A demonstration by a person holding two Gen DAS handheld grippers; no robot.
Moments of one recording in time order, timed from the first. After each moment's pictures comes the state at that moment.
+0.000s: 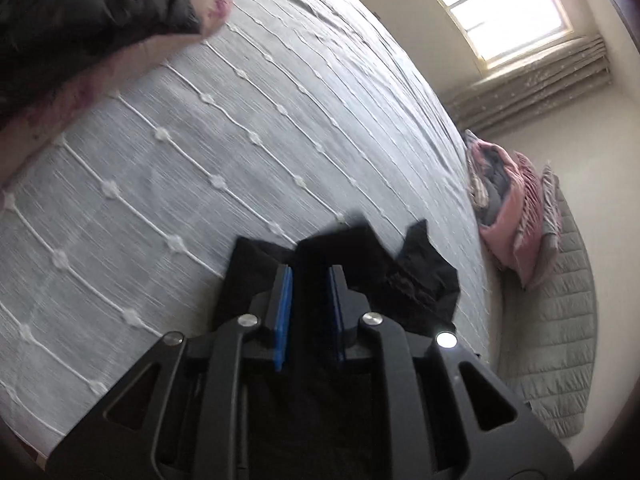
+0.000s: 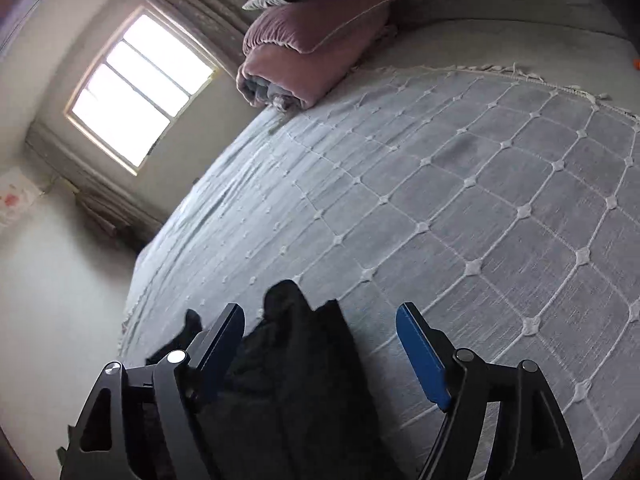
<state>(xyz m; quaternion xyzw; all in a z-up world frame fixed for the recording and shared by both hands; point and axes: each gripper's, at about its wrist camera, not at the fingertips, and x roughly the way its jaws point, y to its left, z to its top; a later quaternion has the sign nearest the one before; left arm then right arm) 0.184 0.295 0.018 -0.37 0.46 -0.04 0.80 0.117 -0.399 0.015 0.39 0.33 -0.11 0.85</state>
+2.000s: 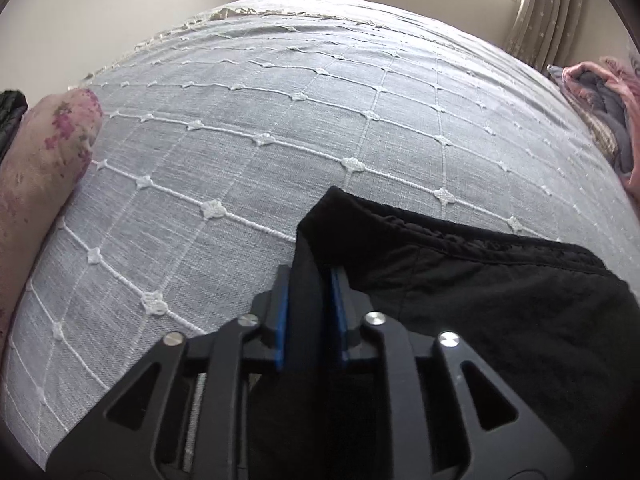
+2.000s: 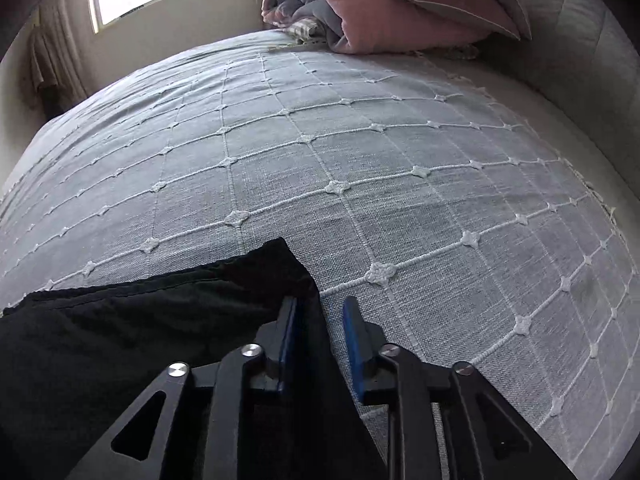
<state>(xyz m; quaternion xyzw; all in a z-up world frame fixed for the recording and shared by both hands) 0.371 0.186 -0.038 -0.09 0.46 0.11 0.88 0.362 -0.342 -0.039 0.12 0.48 -0.19 0.85</state>
